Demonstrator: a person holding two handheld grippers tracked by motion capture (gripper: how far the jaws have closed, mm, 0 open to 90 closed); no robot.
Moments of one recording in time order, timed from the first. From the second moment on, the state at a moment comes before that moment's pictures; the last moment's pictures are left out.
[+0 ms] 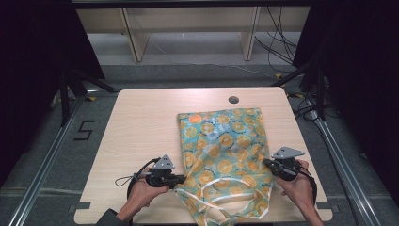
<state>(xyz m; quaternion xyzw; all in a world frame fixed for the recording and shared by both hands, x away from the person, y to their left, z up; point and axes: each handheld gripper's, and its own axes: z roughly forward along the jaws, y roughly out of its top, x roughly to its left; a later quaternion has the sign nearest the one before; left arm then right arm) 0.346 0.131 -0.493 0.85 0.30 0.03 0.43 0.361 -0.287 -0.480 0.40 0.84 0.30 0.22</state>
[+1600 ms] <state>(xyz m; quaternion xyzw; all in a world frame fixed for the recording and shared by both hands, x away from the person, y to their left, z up) 0.280 0.115 -0.482 0.92 0.15 0.07 0.36 0.338 -0.266 -0.454 0.39 0.82 0.38 0.17</state>
